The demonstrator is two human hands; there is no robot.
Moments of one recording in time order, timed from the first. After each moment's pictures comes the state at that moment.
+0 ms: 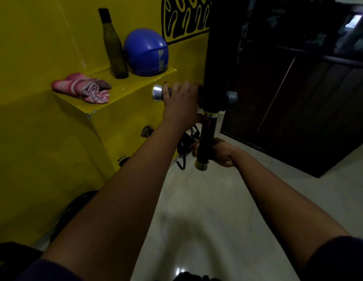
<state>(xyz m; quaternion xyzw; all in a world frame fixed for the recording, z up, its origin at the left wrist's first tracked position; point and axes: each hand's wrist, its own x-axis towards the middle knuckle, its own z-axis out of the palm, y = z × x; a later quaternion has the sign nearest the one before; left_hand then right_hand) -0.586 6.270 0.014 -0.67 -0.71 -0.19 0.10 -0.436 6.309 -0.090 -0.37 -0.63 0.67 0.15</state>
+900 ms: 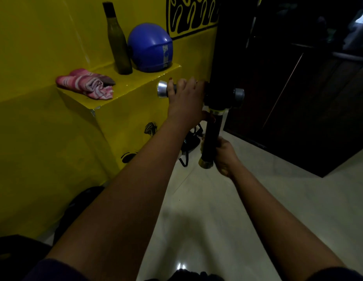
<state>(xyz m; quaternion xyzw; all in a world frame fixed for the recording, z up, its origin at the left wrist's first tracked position) -0.587 6.271 0.012 -0.66 -0.71 -0.20 0.11 -0.451 6.287 -0.114 -0.41 -0.50 0.66 0.40</state>
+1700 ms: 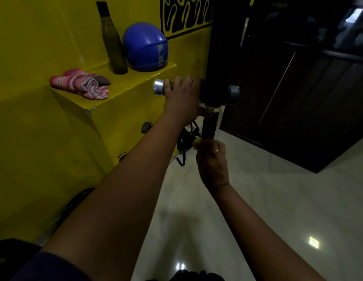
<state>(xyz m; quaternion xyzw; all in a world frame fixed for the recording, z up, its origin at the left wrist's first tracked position) -0.589 6.271 0.016 -0.68 -0.71 -0.18 0.11 -0.468 6.232 -0.124 -0.43 -0.73 0.14 0.51</state>
